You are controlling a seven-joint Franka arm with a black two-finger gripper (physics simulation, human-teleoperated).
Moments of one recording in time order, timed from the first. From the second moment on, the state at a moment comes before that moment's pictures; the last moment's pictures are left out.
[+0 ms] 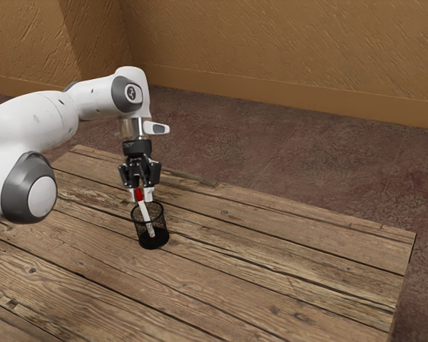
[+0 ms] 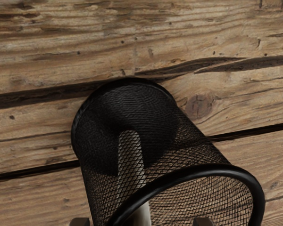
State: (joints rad) arm 0.14 0.85 0.06 -1.01 -0.25 1.28 0.25
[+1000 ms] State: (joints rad) arm 0.13 0.67 0.09 -1.00 -0.19 1.19 0.23
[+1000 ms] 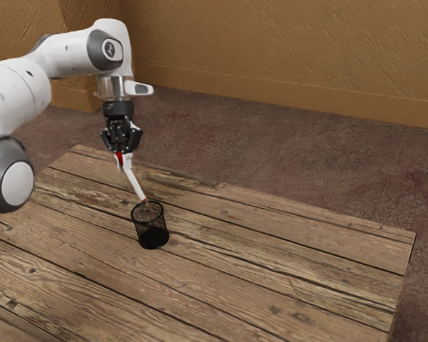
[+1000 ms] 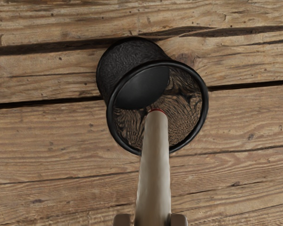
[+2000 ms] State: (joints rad) arm 0.13 0.65 0.14 -1.37 0.16 1.03 0.19
